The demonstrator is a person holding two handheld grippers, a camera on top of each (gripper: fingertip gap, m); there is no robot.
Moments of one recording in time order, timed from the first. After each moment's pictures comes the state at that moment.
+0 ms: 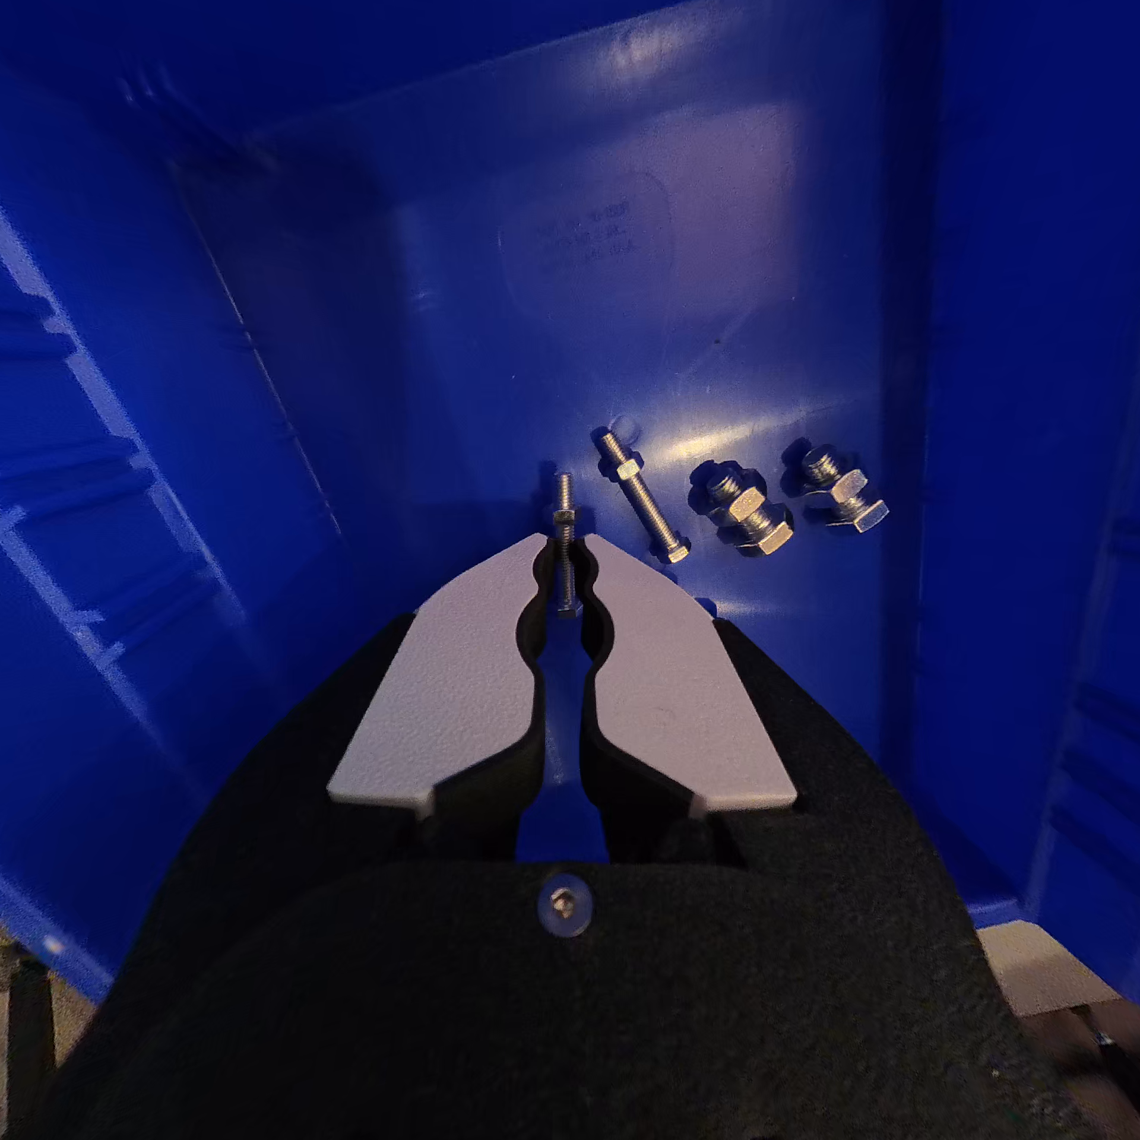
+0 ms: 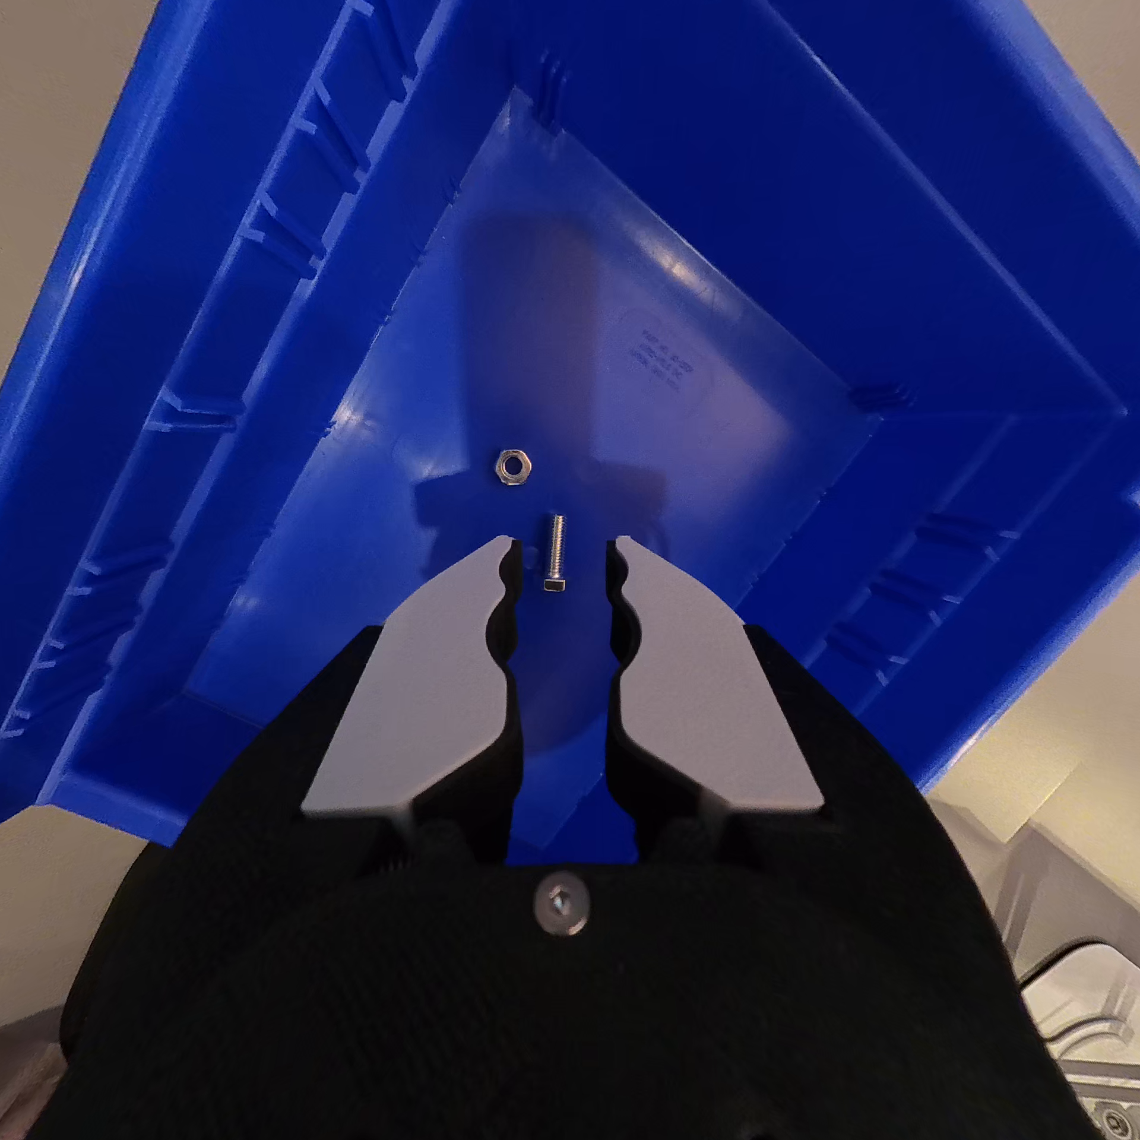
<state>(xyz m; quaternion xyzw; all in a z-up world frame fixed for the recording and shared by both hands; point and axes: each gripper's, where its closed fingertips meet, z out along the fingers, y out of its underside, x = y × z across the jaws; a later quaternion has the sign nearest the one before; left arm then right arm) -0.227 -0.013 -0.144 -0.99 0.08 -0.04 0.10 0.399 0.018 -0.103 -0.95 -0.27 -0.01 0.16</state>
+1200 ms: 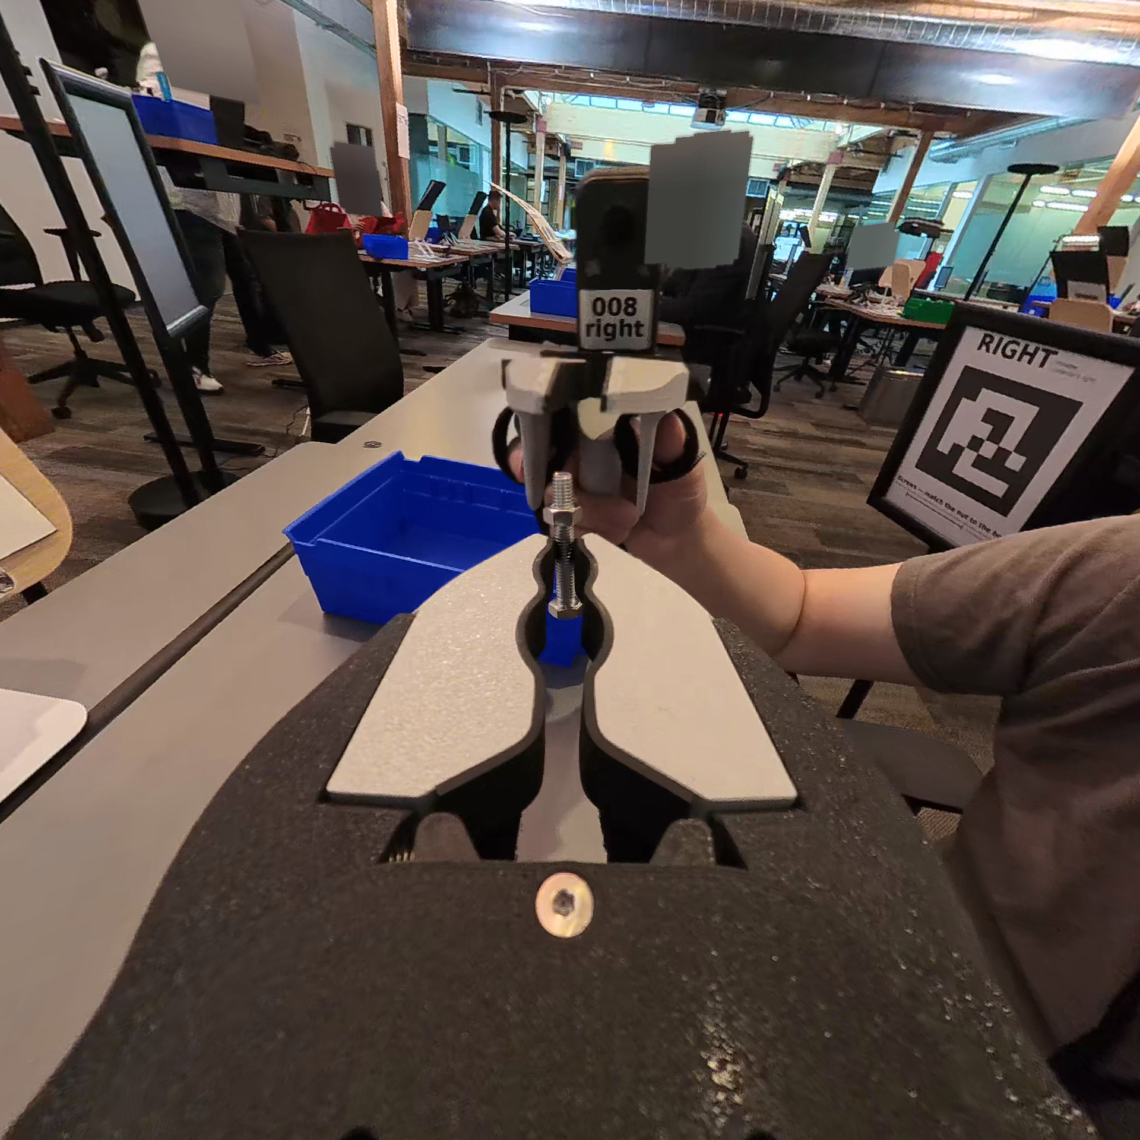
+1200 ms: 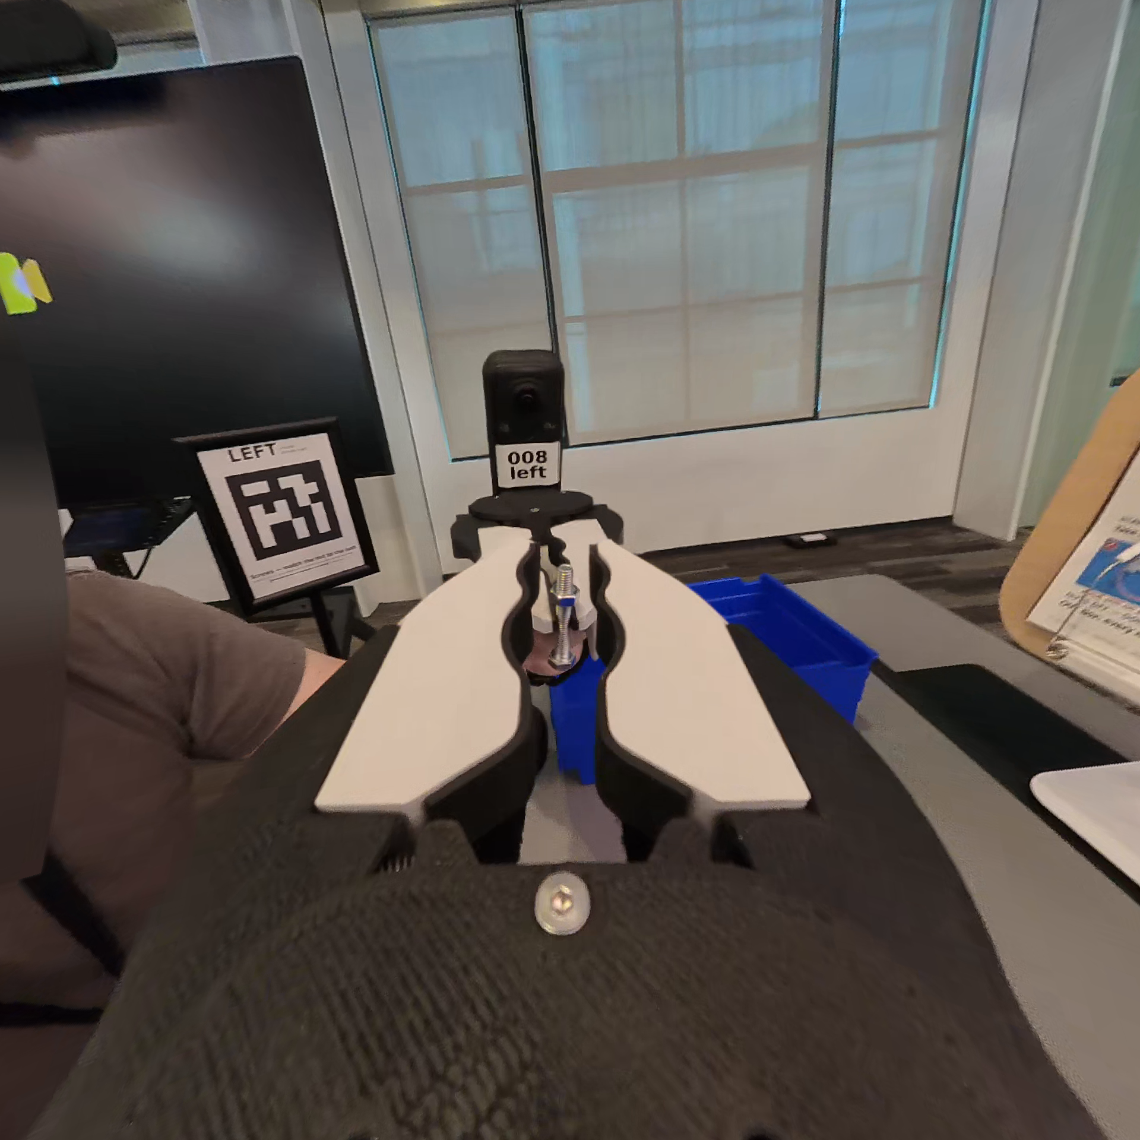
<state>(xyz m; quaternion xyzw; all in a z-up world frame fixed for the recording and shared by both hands) 0.105 -0.139 0.116 -0.57 0.45 -0.47 0.50 0.117 -0.131 0.155 -0.47 -0.40 0.58 0.54</state>
